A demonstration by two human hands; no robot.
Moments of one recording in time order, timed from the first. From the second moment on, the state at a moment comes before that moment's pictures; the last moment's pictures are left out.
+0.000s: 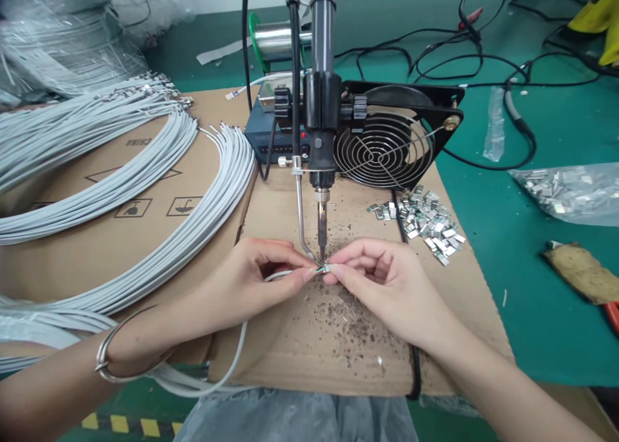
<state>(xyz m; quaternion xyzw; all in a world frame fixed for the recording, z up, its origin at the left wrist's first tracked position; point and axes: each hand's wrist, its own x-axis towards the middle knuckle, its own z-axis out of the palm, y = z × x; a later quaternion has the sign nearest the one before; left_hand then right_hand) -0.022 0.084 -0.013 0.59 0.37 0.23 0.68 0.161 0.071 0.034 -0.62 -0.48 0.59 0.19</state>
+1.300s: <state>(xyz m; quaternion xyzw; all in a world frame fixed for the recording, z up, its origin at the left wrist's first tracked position) -0.023 0.083 -0.013 0.56 0.38 0.22 0.71 0.168 0.066 0.030 -0.61 -0.47 0.61 0.20</state>
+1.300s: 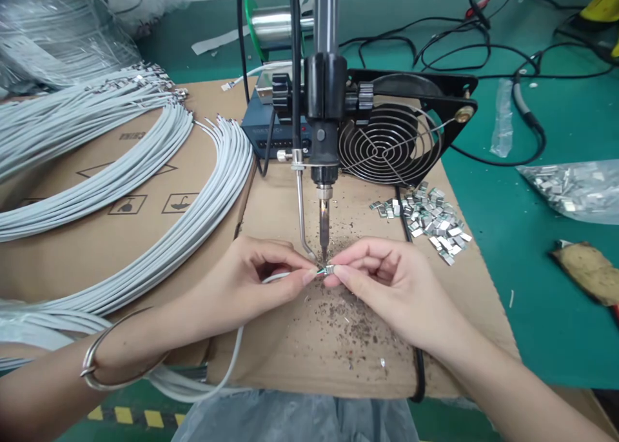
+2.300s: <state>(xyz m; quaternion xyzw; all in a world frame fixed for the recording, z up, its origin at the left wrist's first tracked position) -0.026 0.071 -0.005 0.55 0.33 0.14 0.75 0.170 0.061 0.043 -0.58 -0.51 0.61 0.19</state>
